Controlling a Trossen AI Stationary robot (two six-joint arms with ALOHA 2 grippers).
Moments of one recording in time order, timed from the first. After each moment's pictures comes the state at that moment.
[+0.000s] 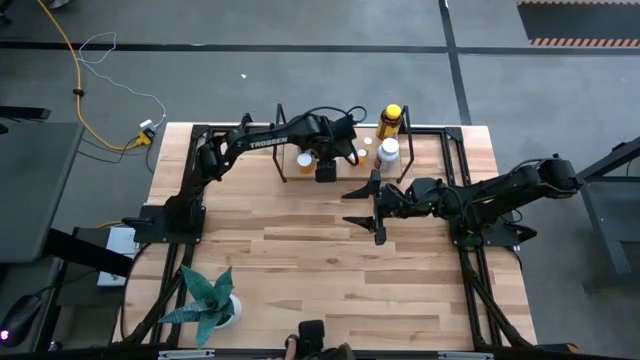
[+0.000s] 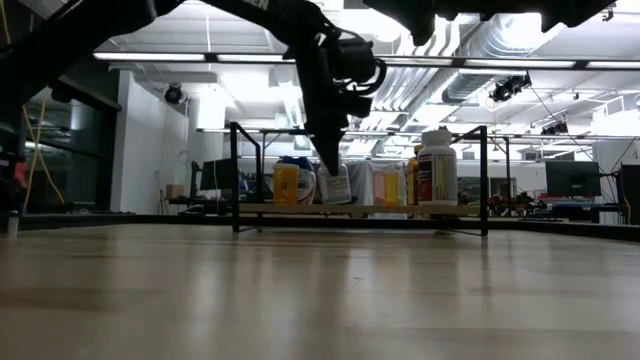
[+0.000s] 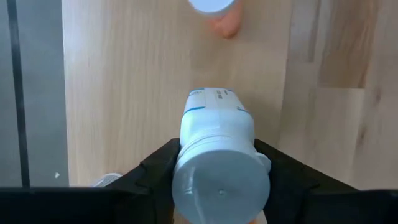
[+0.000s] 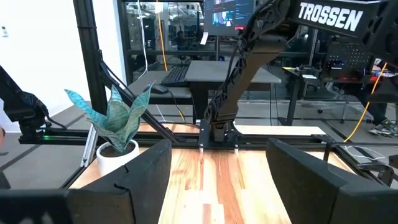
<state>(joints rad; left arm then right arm) 0.47 2.23 2.05 -1.07 -0.16 0.37 0.12 1.22 0.65 0.60 0.06 -0.03</state>
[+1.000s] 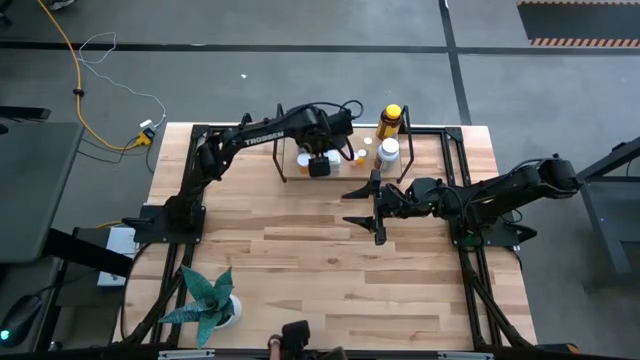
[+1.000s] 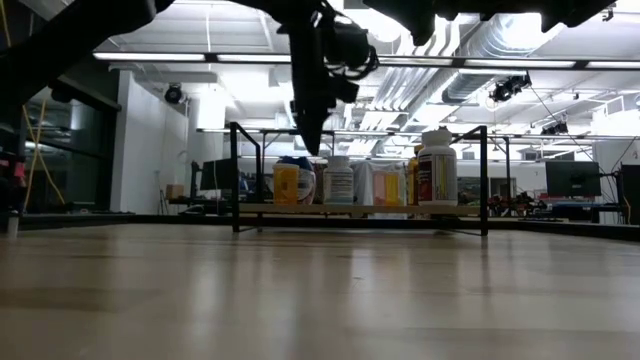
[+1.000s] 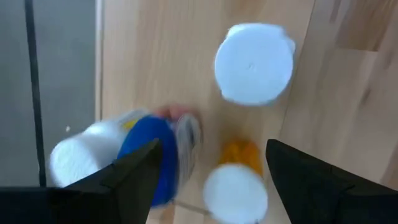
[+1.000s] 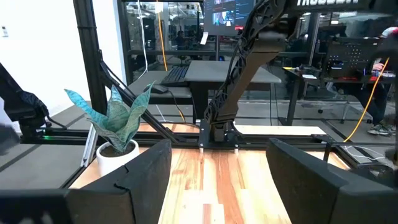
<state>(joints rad) 0.47 2.22 2.18 -1.33 -0.25 0.26 0.12 1.22 0.65 0.60 0.06 -0.03</state>
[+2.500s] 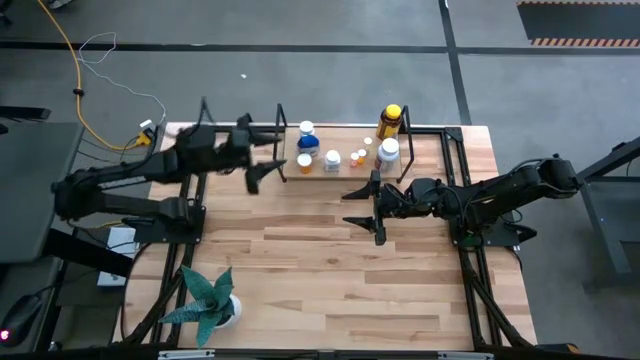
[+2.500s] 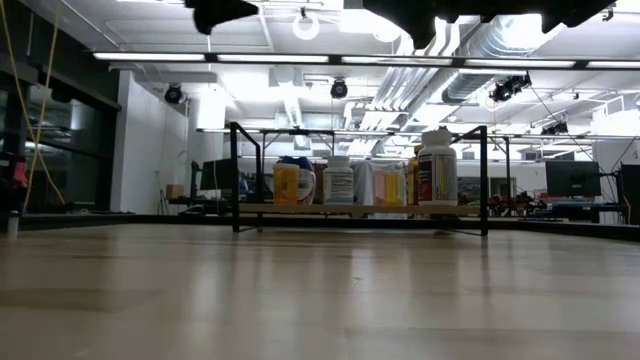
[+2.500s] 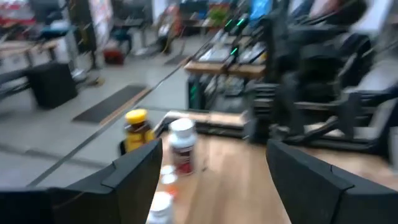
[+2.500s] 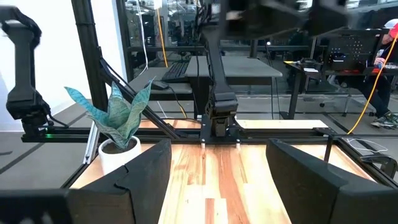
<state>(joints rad) 0.40 0.92 0.84 -0.02 0.04 0.02 0.12 1.22 0.65 0.58 0.06 0.00</state>
